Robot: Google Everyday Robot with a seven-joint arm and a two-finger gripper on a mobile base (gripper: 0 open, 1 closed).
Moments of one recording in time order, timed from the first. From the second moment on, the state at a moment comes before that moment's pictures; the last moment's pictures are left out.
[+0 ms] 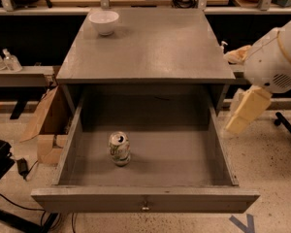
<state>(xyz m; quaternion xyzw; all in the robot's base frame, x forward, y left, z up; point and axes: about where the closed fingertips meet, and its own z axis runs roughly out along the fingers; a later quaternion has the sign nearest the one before) 0.467 -0.179 0.939 -0.61 0.75 0.03 0.26</state>
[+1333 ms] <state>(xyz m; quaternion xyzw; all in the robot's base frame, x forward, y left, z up) 0.527 -0.106 0.845 -0.59 0.69 0.18 0.38</state>
